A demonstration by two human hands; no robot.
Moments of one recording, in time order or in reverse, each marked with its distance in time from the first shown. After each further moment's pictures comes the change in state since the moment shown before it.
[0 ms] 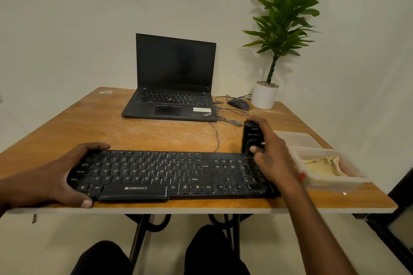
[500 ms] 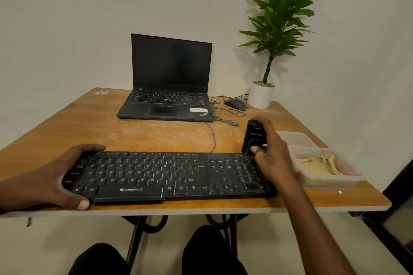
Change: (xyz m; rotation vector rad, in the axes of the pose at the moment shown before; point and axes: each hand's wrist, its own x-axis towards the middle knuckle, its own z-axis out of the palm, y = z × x) left_hand -0.002 0.003 0.002 -0.042 -0.039 0.015; right_hand -0.003 0.008 -0.003 0.061 0.067 0.038
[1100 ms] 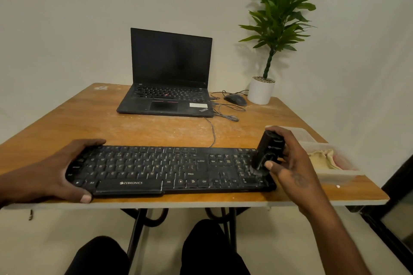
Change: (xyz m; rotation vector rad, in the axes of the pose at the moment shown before) left_hand 0.000 0.005 0.005 0.111 0.057 0.008; right_hand -0.051 0.007 -0.036 0.291 -0.060 0.003
